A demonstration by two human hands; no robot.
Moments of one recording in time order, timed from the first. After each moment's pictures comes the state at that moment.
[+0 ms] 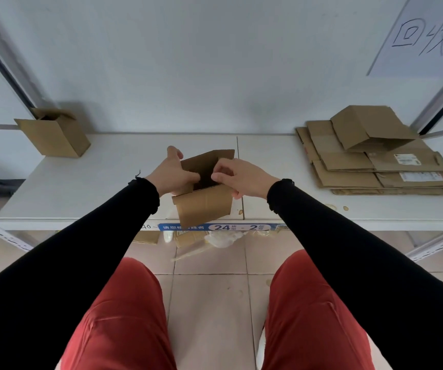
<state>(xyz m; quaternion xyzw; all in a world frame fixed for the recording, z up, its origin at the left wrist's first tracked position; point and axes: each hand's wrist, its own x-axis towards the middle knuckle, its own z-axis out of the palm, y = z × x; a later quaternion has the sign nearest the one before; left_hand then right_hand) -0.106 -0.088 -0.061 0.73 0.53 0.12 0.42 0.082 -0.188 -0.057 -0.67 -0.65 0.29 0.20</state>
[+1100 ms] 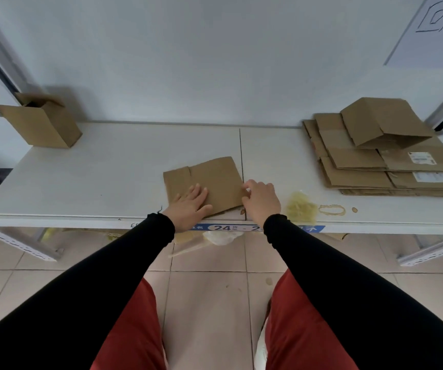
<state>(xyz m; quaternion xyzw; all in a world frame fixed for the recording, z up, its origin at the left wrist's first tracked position) -0.104 -0.095 -0.187 0.88 0.39 -0.11 0.25 0.106 -0.189 -0.177 -0.83 -0.50 0.17 0.17</state>
